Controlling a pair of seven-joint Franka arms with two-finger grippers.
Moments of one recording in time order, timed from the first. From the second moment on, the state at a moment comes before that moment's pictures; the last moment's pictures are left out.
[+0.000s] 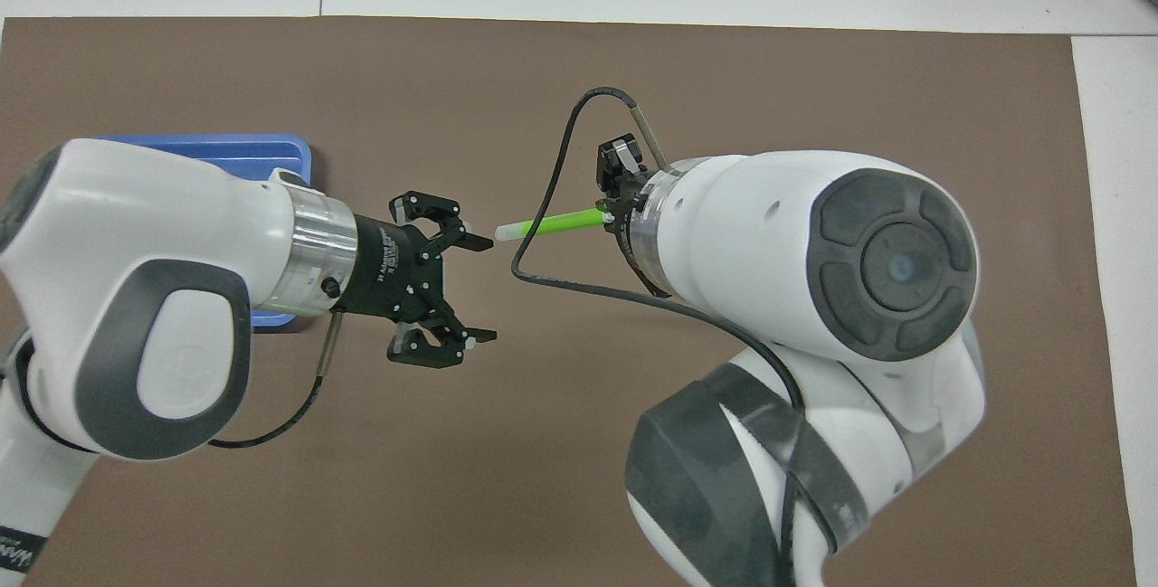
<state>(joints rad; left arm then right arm) 0.03 -0.06 -0.39 -1.93 -0.74 1.93 -1.74 0.07 0.12 0.50 -1.62 -0.03 2.09 1.74</state>
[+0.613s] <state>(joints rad) 0.01 -0.08 -0.40 -1.93 -0.74 2.09 -1.72 0.07 0.12 0.50 -1.62 -0.02 2.09 1.74</state>
